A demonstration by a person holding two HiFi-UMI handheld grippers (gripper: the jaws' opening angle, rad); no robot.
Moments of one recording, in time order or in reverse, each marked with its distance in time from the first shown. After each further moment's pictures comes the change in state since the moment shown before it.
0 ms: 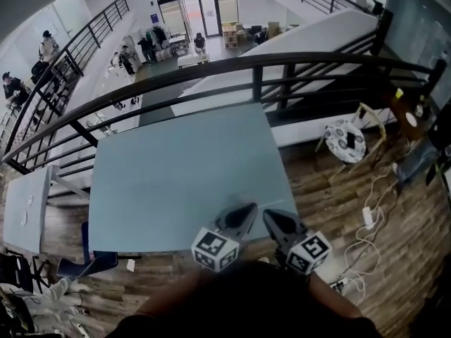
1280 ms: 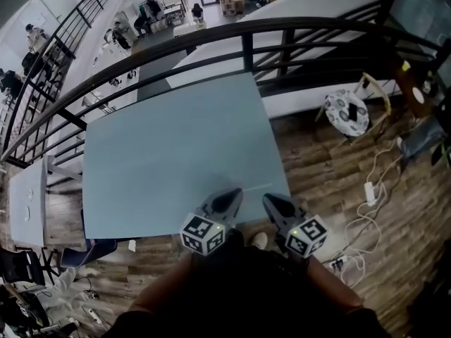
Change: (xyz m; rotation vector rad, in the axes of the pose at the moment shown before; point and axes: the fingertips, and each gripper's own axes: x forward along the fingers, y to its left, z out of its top) left arm 0.051 0.026 -0.061 -0.080 0.137 0.057; right arm -0.016 -0.085 -0.044 0.135 0.077 -0.022
